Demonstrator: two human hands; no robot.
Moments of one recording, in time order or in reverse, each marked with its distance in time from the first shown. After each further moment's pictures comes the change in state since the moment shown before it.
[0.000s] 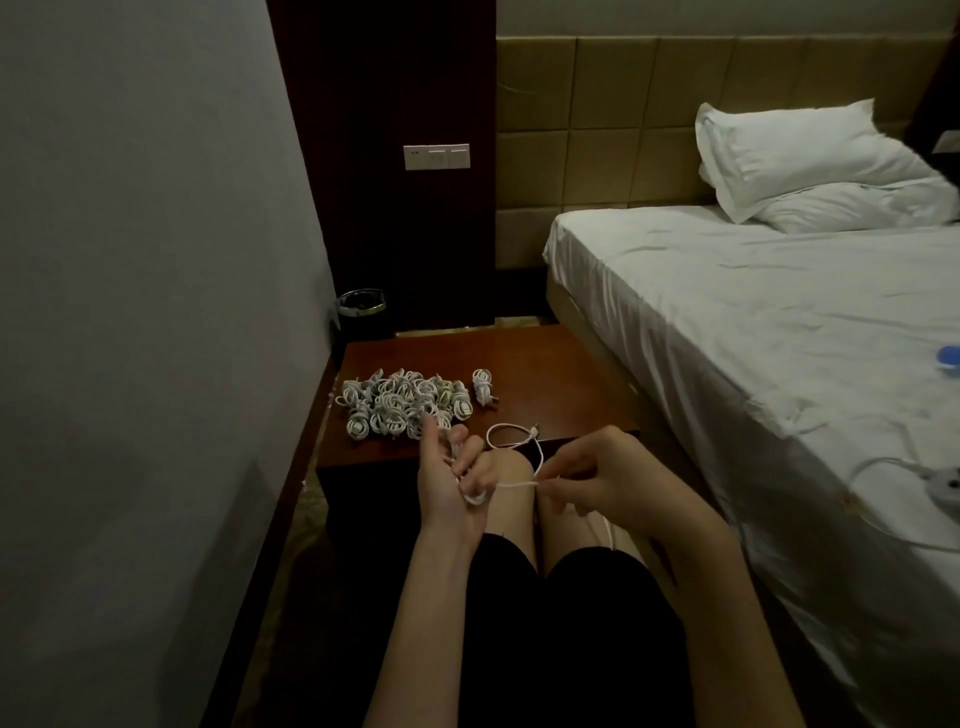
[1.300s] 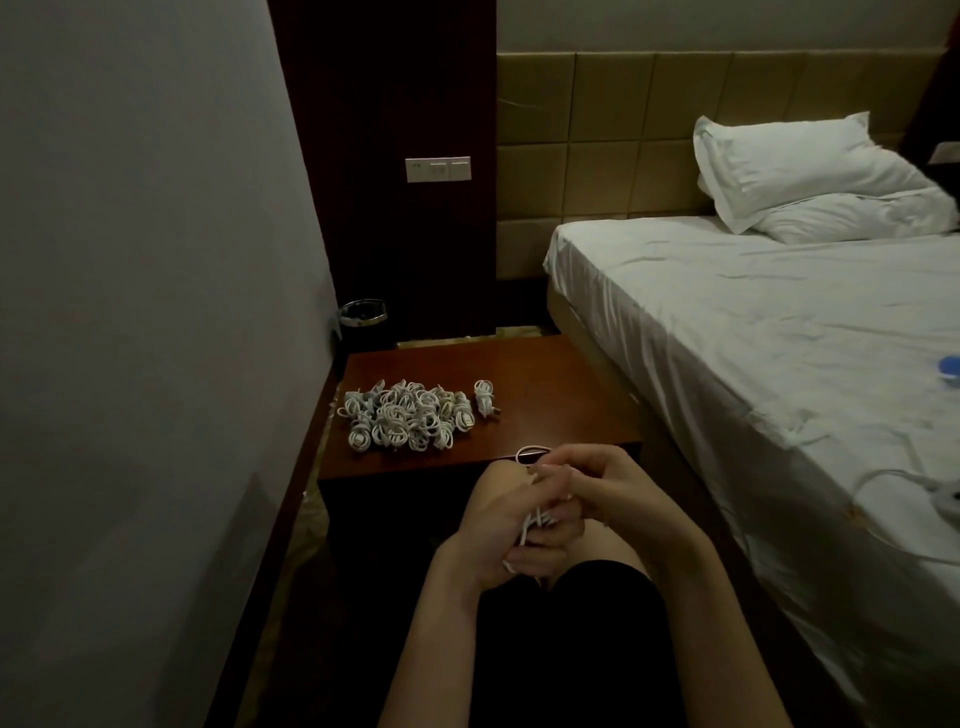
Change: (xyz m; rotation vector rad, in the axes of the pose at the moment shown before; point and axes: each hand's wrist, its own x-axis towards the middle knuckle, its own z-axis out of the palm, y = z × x) left_hand -0.016 -0.011 0.001 0.571 -0.588 -0.515; right_hand 0.006 0.020 0.015 0.787 0.009 0.005
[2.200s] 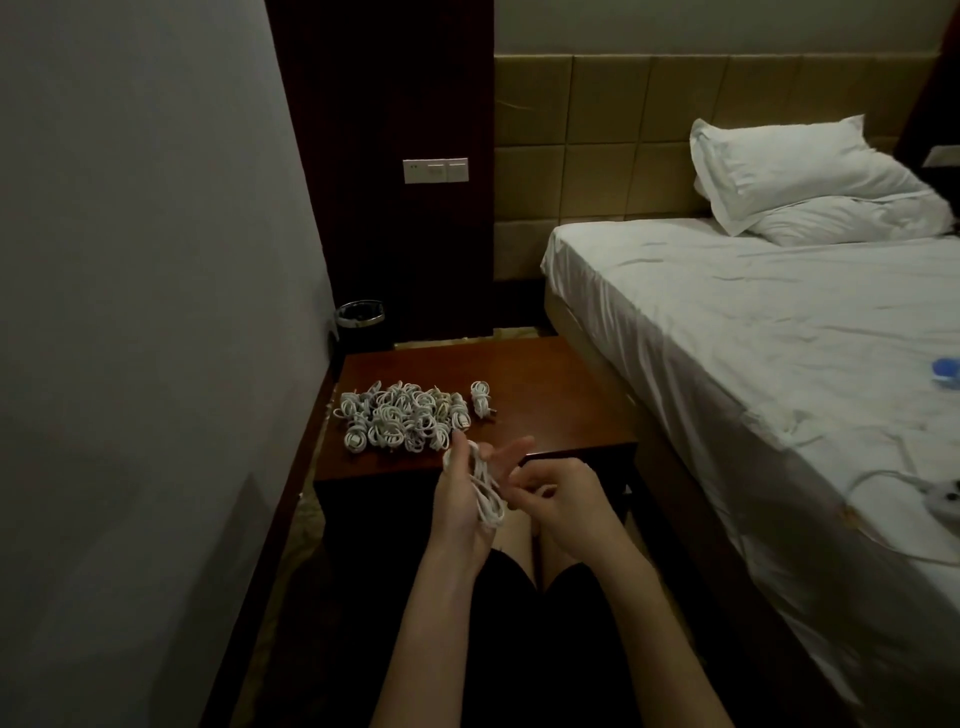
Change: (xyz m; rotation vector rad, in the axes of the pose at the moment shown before) left_hand 0.013 0.006 -0.012 -0.361 0.593 0.384; right_hand 0.021 0.027 0.026 -0.593 0.229 -0.099
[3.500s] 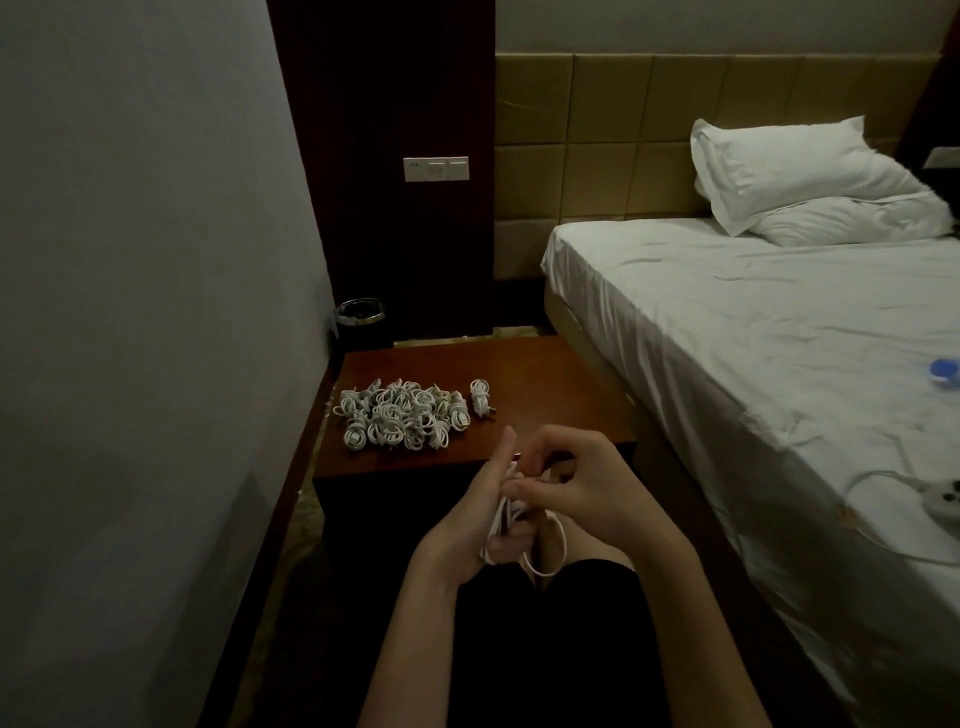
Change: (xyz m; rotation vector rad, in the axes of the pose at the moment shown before) left_hand -0.024 0.012 0.004 0.554 -0.352 -0.290; right_hand -0.011 -0.025 -0.033 0.111 -0.078 -0.180
